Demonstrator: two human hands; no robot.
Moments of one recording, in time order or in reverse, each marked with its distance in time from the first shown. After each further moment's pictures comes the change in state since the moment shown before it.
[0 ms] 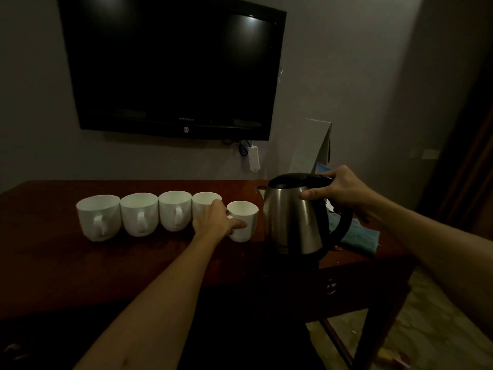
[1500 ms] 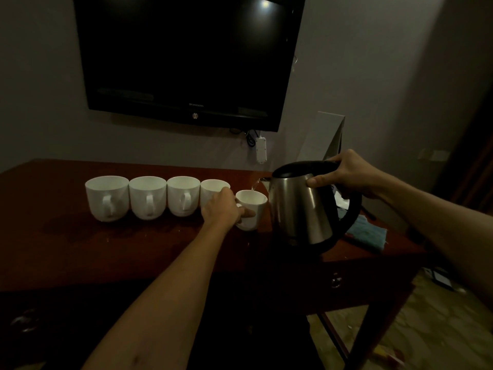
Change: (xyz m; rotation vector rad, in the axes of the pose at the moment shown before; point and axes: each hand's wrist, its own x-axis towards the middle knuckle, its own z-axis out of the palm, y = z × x) left_hand 0.004 -0.003 0.005 -0.080 0.030 -0.008; right_hand 0.018 -0.021 0.001 -0.148 -0.085 -0.005
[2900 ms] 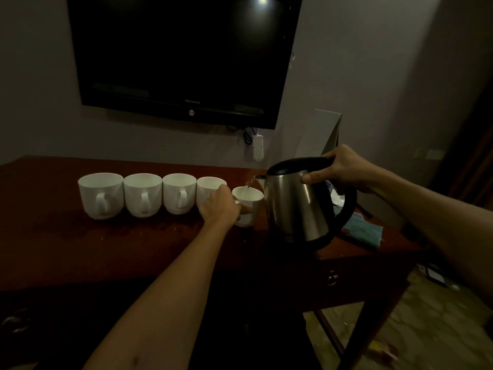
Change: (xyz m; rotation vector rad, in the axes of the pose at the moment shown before) left_hand -0.006 0.008 0.005 0.088 0.113 -0.029; right_hand 0.006 -0.005 0.001 -0.052 0.011 0.024
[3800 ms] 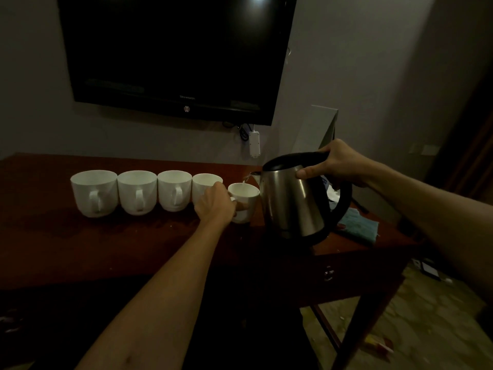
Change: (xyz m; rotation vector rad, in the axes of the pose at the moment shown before) left_hand -0.001 -0.002 0.003 -0.024 0.023 -0.013; right_hand 0.001 0.000 0.000 -0.026 -0.010 0.015
